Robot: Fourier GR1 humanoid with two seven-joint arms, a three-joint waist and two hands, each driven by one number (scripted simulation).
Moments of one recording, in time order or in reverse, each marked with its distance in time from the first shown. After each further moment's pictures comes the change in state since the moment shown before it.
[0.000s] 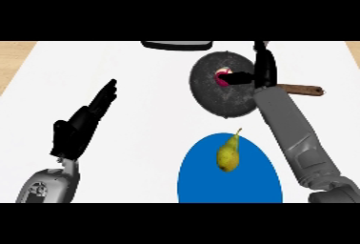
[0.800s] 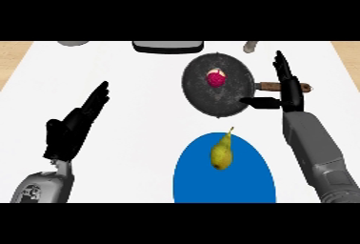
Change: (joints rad) left arm 0.022 0.006 0.042 0.008 -0.002 -0.005 0.008; right arm 0.186 -0.092 -0.145 0.021 -0.207 0.399 -0.472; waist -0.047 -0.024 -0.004
